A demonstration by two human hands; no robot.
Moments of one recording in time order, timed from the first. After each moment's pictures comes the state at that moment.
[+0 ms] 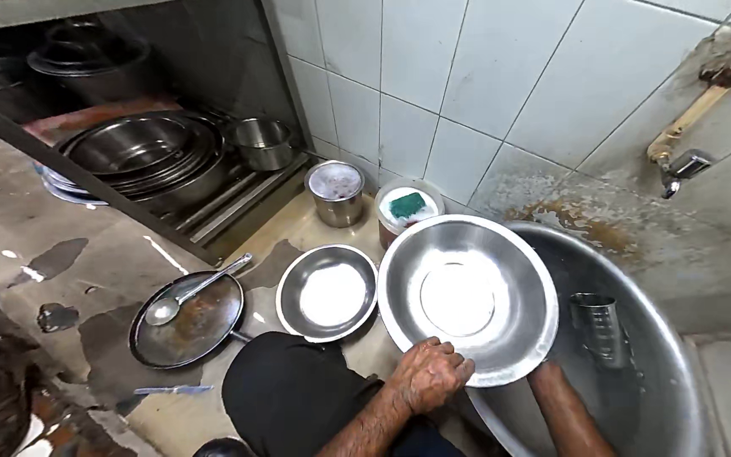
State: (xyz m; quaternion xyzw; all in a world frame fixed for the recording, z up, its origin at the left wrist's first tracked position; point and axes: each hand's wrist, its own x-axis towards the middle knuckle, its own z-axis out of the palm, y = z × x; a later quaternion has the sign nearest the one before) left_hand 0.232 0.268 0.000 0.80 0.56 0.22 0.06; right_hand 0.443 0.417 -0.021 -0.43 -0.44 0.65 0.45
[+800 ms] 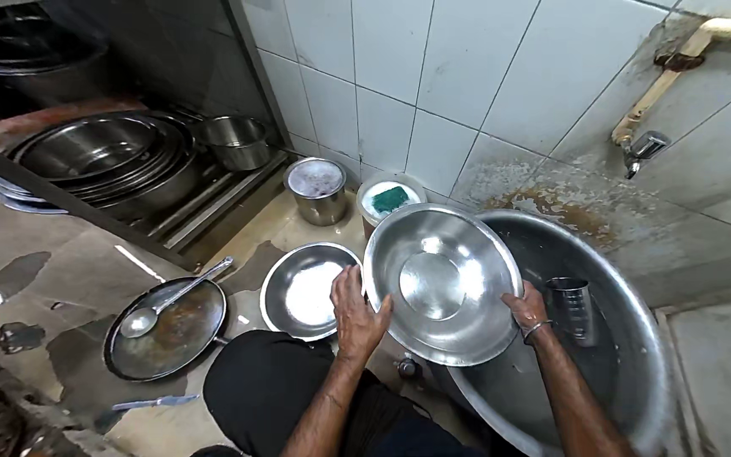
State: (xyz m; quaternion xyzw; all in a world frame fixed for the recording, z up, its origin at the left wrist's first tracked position) left_hand 0.167 0.264 0.000 0.34 0.84 0.42 0.08; right_hand 0.434 0.497 -0.002 -0.62 -0.65 0.40 0.19
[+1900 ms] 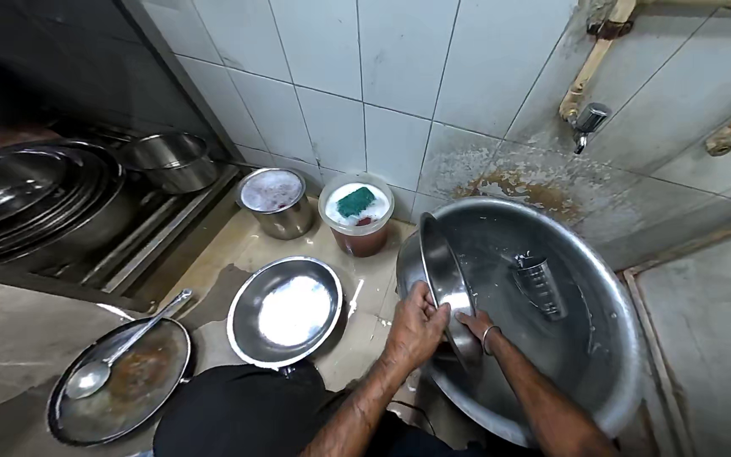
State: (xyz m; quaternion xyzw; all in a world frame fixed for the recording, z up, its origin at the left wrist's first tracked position) left_hand 0.258 0.337 0.068 0.39 0.64 0.48 0.46; right_hand 0.465 0.484 -0.148 -0.68 -0.52 0.52 0.02
